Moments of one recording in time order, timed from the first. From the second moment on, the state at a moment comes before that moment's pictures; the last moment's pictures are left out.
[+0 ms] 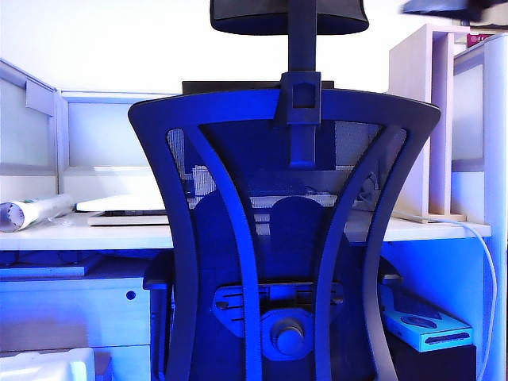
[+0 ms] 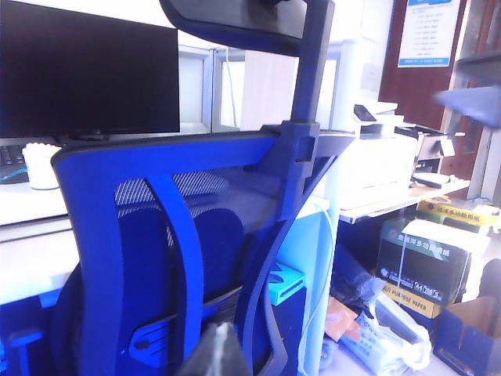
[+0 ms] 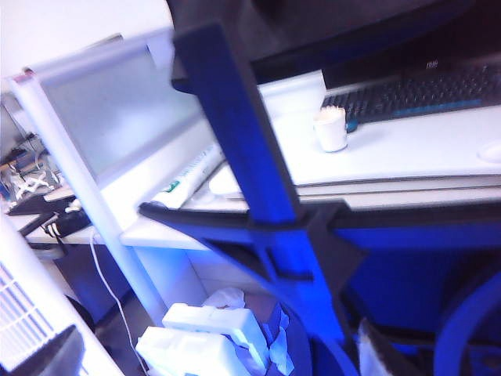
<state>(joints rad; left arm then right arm) -0.04 0.00 0.01 0.26 0.59 -0.20 0.31 0.97 0.72 0.30 -0.29 0.32</state>
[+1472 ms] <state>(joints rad) -0.04 0.00 0.01 0.26 0.59 -0.20 0.40 1.57 1.26 0.35 -0.28 0.21</state>
